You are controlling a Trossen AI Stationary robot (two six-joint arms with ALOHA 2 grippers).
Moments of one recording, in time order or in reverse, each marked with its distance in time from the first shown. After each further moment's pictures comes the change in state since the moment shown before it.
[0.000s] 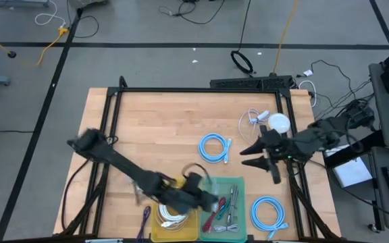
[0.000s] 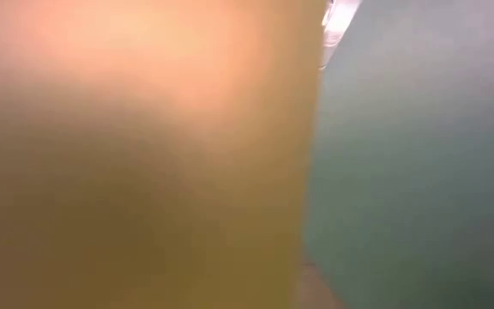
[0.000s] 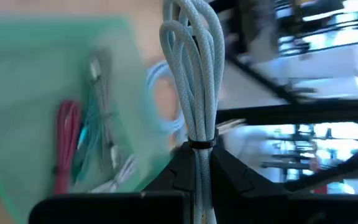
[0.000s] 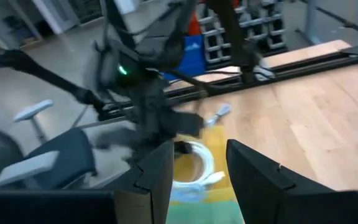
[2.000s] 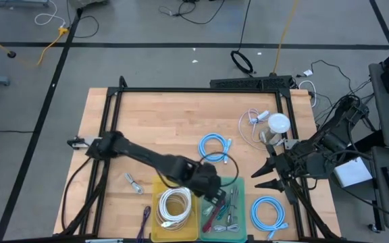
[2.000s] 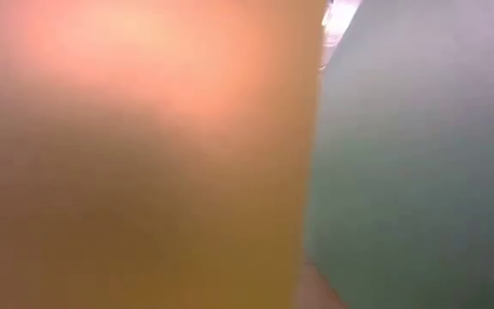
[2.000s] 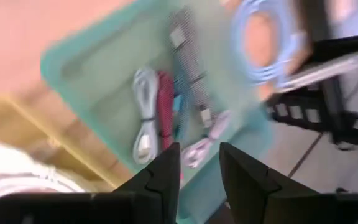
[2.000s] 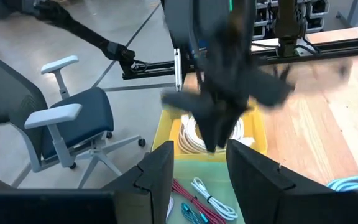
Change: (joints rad) left arm 0.159 0.182 0.471 -0.719 0.445 0.242; right arm 0.264 -0.015 -0.091 -0.018 0.104 0.025
